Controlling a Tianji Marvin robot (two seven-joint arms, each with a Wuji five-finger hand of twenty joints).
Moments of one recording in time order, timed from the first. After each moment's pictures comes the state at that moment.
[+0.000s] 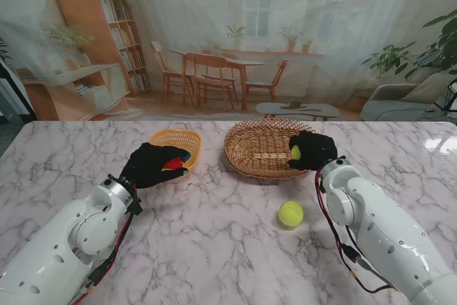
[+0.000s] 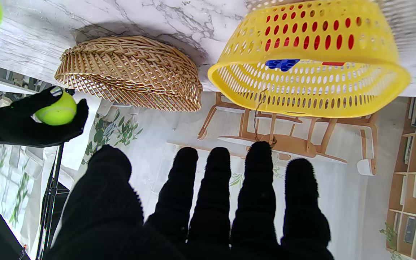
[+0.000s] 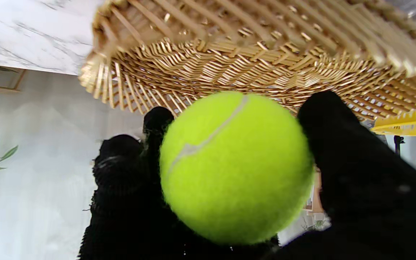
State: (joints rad) left arm 1.49 -1.07 -1.25 -1.54 0.92 -0.26 0.08; right arm -1.22 -1.06 1.02 -1.25 -0.99 0.04 -0.16; left_hand 0.86 -0.05 -0.01 0.01 0.56 0.14 0.22 0.50 0.64 0.14 0.20 0.39 0.57 0.22 0.27 0.55 0.16 0.26 0.78 0.56; right_hand 0.51 -0.60 0.83 -0.21 0.64 0.03 0.78 0.42 0.62 0.16 0.87 0.65 0.81 0.13 0.94 0.65 0.78 0.12 1.54 0.52
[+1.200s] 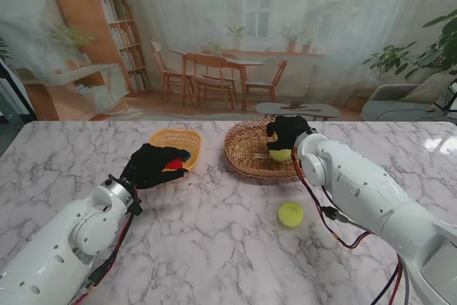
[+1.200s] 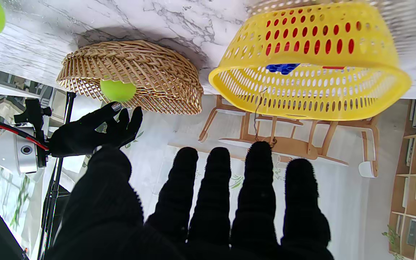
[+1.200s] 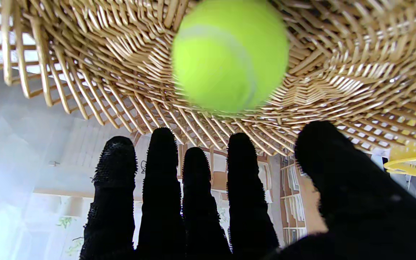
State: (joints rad) left arm 1.49 -1.07 -1.24 -1.53 0.92 -0.26 0.08; right arm -0.78 -1.15 0.57 -0.88 -0.75 0.07 -0.08; left_hand 0.86 -0.05 -0.01 0.01 0.56 0.14 0.22 0.50 0.64 0.14 0.20 0.39 0.57 0.22 0.27 0.55 0.16 0.26 0.78 0.56; right_hand 0.45 -0.39 0.75 -0.11 0.53 0.01 0.56 0.47 0.44 0.15 0.64 0.43 0.59 0.12 0.54 0.43 0.33 0.26 1.20 0.54
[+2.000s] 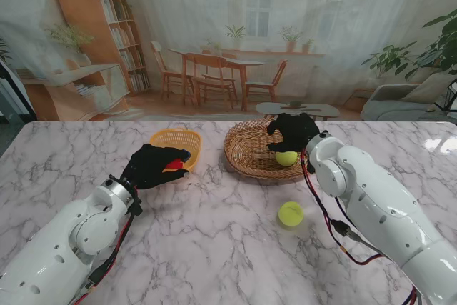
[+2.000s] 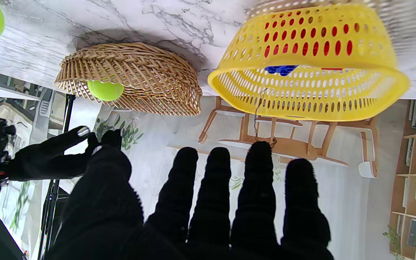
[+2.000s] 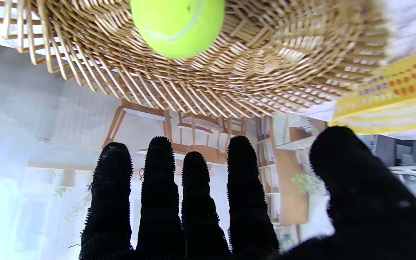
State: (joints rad) left arm 1.49 -1.06 -1.24 -1.53 0.93 -0.25 0.07; right arm -1.06 -1.07 0.94 -1.26 -0.95 -0.03 0.06; left_hand 0.86 -0.05 -0.01 0.01 0.56 0.14 0.22 0.50 0.64 0.14 0.20 0.39 0.57 0.22 0.27 0.55 0.16 0.26 0.78 0.56; right_hand 0.41 -0.34 0.64 -0.10 0.52 0.01 0.51 0.47 0.42 0.16 0.59 0.37 0.55 0.14 0.42 0.37 0.25 0.30 1.10 0.48
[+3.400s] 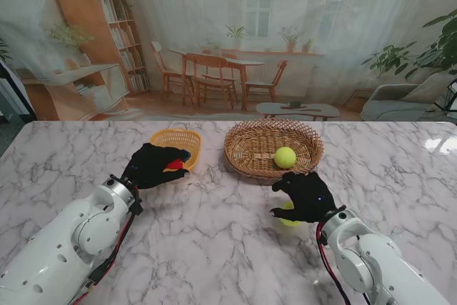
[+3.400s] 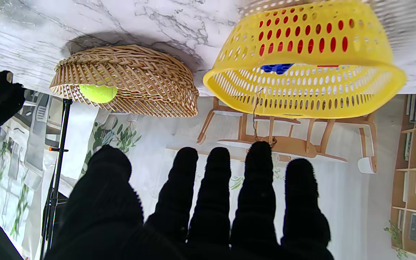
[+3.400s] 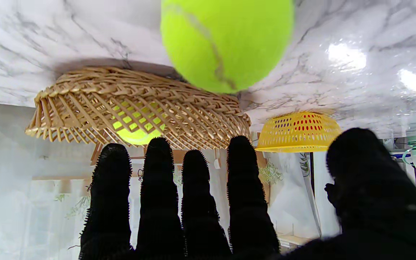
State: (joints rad) left arm 1.48 -1.06 -1.23 -1.52 0.96 -0.24 0.09; right arm -1.67 -1.04 1.24 -1.62 -1.16 -0.13 -0.15; left_hand 0.86 -0.05 -0.01 0.01 0.56 0.14 0.22 0.50 0.64 0.14 0.20 0.39 0.57 0.22 0.27 0.55 0.16 0.26 0.78 0.56; right_hand 0.39 -0.33 0.52 -0.07 0.53 0.01 0.46 0.49 0.45 0.16 0.54 0.37 0.55 0.16 0.40 0.36 0.24 0.31 1.08 0.47
